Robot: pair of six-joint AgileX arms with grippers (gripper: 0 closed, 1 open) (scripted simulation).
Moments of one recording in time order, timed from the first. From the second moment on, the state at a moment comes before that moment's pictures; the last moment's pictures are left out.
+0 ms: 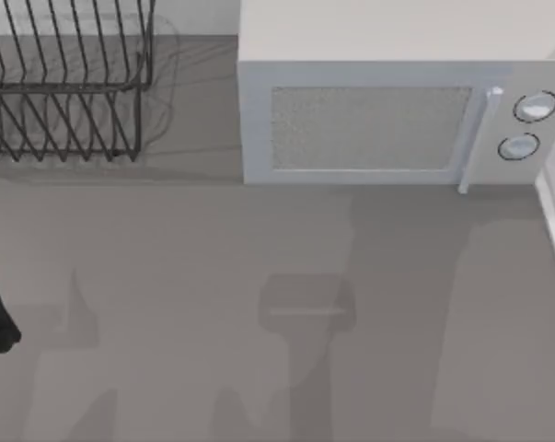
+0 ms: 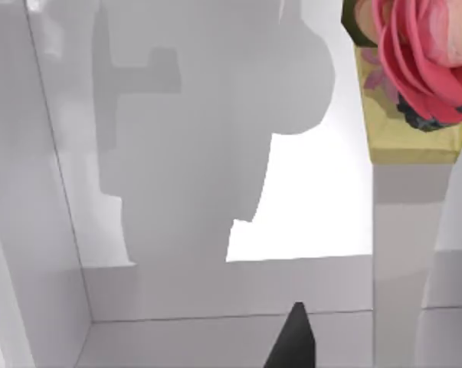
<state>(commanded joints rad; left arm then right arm) 0.00 0.00 0.00 0.00 0.00 0.00 -0.30 2.46 2.45 -1.59 -0.01 -0.21</state>
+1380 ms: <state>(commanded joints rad) 0.00 0.00 0.00 0.00 0.00 0.00 -0.15 2.62 2.50 -1.44 0.00 -0.06</state>
